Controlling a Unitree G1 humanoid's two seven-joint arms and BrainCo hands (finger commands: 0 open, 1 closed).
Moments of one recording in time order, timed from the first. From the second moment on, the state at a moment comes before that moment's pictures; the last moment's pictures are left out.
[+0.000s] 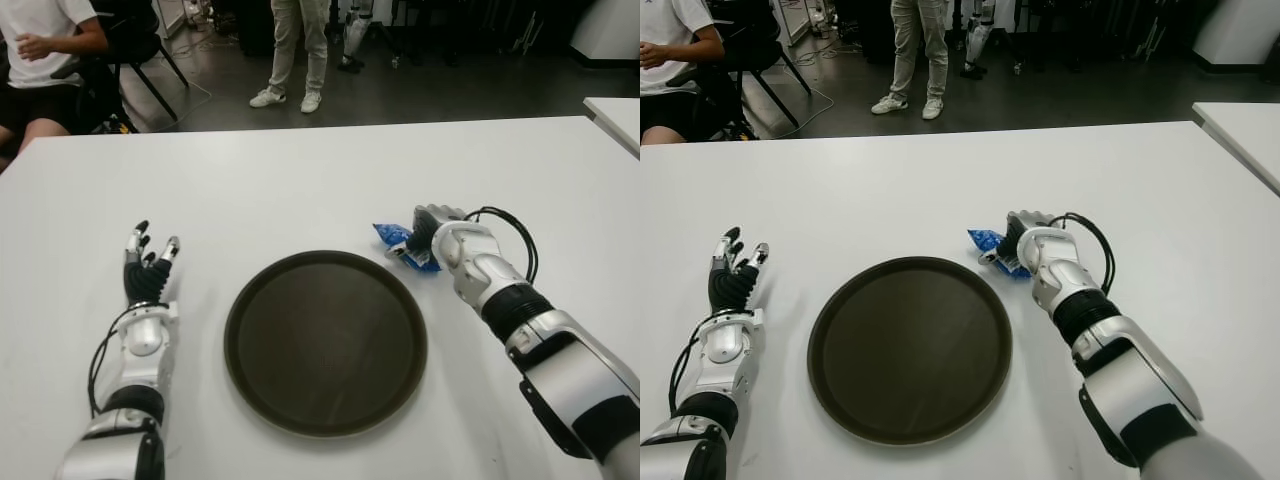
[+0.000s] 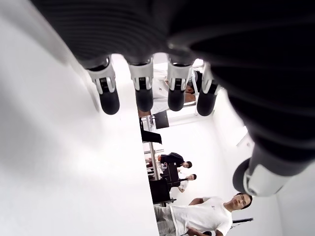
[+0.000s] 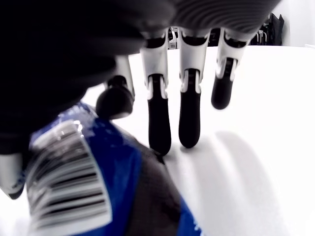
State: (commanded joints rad) left arm -0.42 0.19 0.20 1.10 0.02 -0.59 0.25; right arm -0.77 -0.23 0.53 0.89 -0.74 0.27 0.16
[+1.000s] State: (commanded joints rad) left arm -0.42 0.19 0.21 1.10 0.01 -0.59 0.23; right arm -0.77 -0.24 0.55 0.89 -0.75 0.32 0.15
